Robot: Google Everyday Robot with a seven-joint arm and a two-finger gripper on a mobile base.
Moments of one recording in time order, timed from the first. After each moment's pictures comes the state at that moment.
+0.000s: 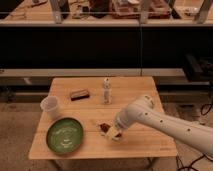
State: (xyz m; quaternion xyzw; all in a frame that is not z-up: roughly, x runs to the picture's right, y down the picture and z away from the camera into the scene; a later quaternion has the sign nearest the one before) arm 0.045 0.196 0.773 0.11 -0.31 -0.88 0.34
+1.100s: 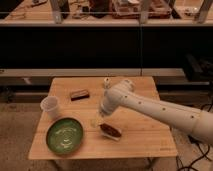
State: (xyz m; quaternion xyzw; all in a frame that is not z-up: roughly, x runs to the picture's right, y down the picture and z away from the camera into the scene) arm -0.042 0.128 0.795 0.11 -0.32 -0.89 0.30
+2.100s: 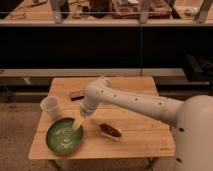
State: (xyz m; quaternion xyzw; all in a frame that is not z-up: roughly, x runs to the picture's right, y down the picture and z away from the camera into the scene) arm -0.152 0.159 0.795 0.10 -0.40 -0.86 0.28
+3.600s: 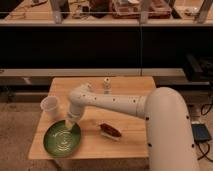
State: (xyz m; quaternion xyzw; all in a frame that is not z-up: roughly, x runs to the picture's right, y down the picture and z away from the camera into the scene) arm -0.200 0.199 0.836 0.04 -0.44 -0.84 0.33
